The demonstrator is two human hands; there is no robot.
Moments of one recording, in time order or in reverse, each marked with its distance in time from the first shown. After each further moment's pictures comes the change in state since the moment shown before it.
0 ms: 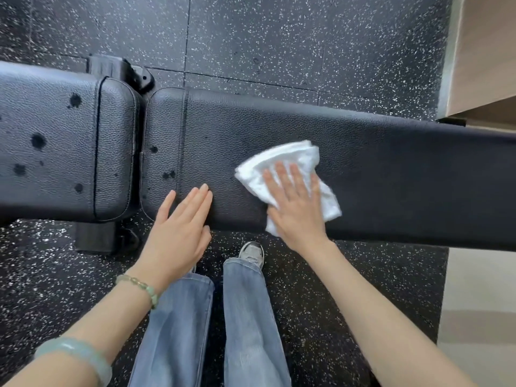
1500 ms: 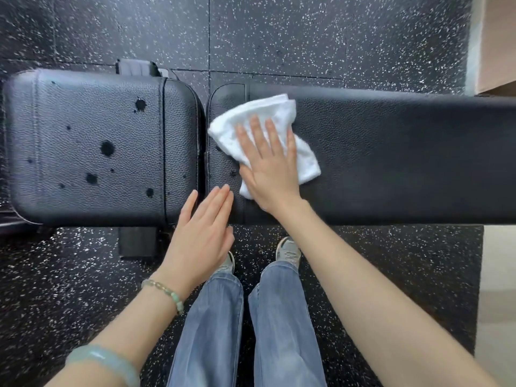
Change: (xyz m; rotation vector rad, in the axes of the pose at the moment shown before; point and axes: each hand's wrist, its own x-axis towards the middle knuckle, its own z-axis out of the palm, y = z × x) left_hand -0.030 -0.084 -0.003 -0.014 0.017 0.079; right_hand 0.101 -0.148 -0.018 0.077 0.074 0.056
